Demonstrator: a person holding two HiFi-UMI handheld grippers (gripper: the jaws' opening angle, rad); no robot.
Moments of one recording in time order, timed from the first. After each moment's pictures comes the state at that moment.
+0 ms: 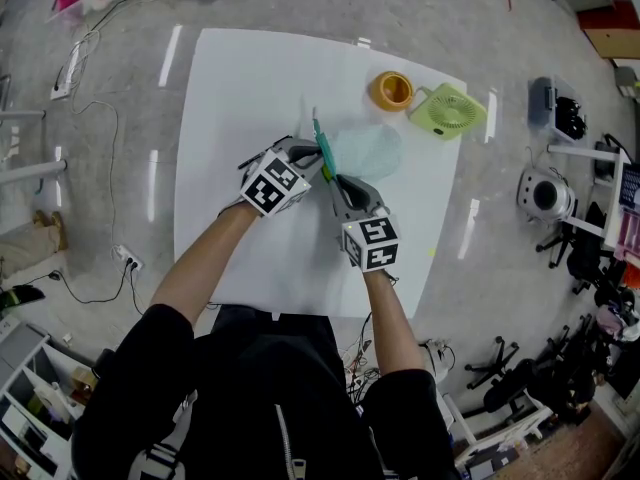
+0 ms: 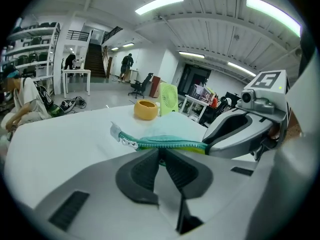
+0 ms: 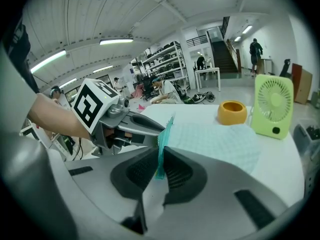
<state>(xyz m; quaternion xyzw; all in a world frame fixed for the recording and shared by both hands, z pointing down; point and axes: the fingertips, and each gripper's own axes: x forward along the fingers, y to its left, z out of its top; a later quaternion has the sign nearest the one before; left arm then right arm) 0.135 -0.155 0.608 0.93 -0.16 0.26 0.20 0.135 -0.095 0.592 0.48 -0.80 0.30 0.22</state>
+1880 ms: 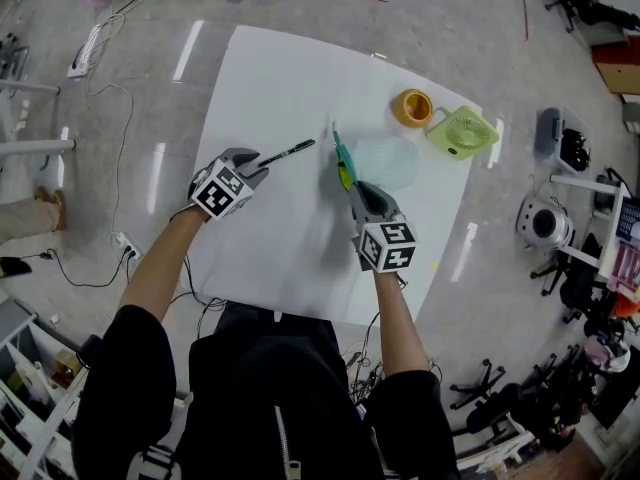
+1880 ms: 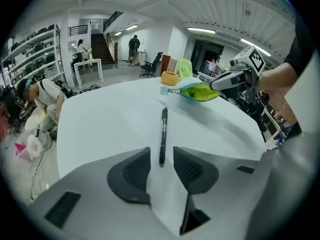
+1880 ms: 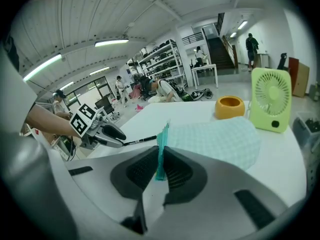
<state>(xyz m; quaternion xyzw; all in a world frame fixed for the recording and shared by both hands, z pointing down) -0.045 -0.145 0.666 0.88 -0.21 0.39 0.18 0.145 -0.095 0.602 0.48 -0.79 0.32 0.21</state>
